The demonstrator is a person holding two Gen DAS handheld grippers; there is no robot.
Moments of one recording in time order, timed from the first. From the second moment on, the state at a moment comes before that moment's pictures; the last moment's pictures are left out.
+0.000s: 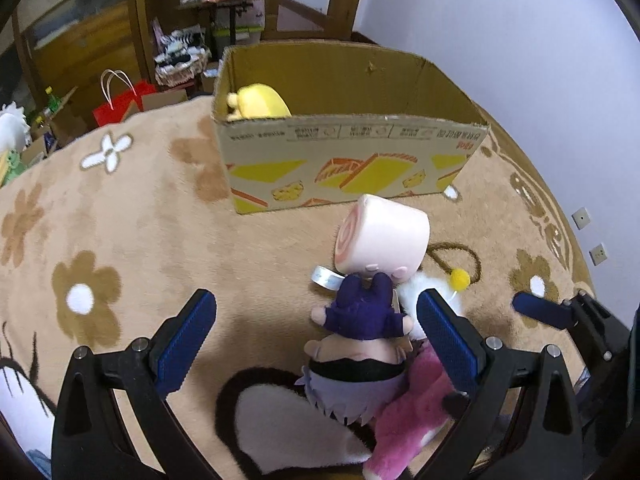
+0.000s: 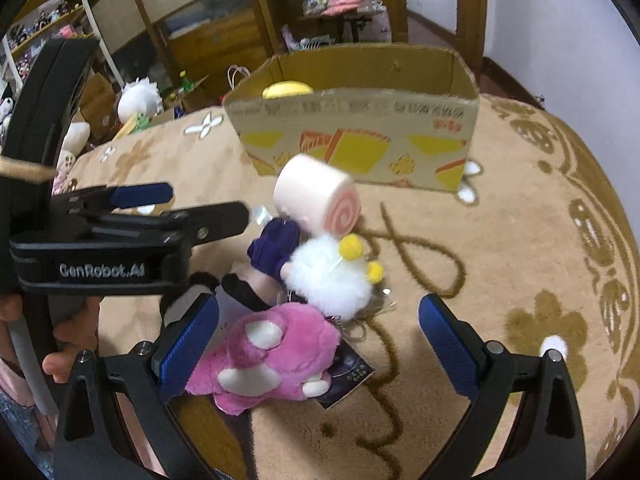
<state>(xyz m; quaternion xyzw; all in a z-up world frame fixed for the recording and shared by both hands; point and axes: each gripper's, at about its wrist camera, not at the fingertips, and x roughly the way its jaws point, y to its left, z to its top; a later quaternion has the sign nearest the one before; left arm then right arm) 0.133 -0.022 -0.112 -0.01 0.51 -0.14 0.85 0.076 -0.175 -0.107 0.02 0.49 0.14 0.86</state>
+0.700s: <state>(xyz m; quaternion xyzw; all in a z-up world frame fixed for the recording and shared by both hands) 0.142 -0.042 -0.160 -0.03 0.56 -0.17 0.81 0.088 -0.164 -0.143 0.08 0.55 0.17 0.81</state>
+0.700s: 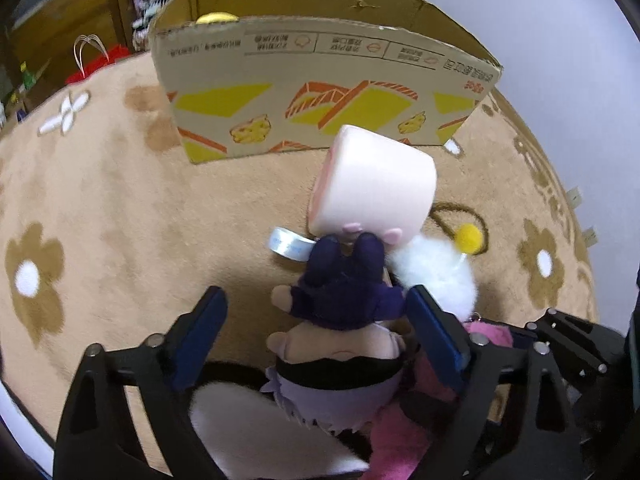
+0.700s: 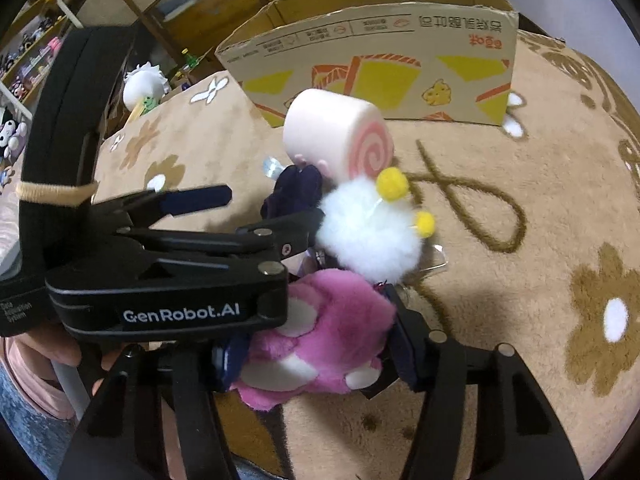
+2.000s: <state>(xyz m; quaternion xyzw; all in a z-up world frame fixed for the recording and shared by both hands) 0.118 -0.042 -0.142 -0.02 0.52 -0.16 0.84 0.082 -0.197 -0.100 0.05 0.48 0.09 0.87</state>
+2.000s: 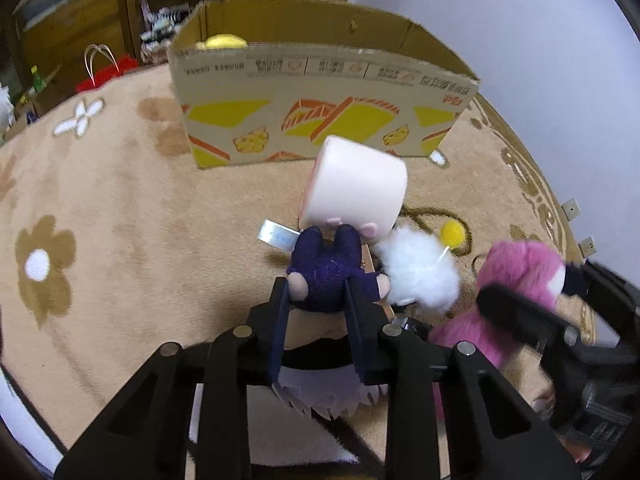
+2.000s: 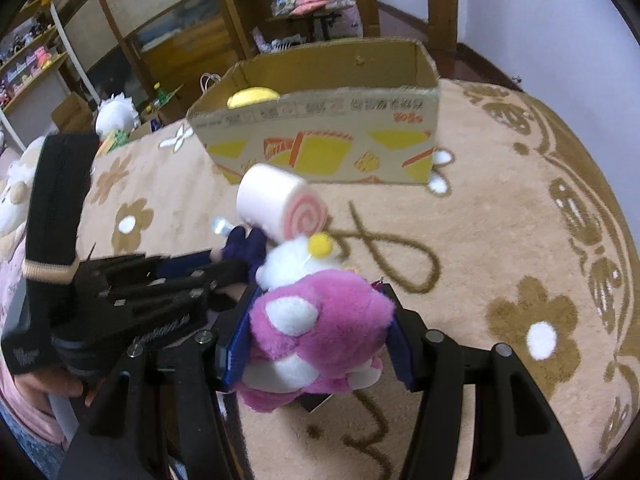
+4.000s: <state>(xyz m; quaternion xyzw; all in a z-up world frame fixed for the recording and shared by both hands) 0.184 -0.017 -0.023 0.00 0.25 -0.09 0.96 0.192 -0.222 -0.001 0.04 0.23 0.05 0.97</state>
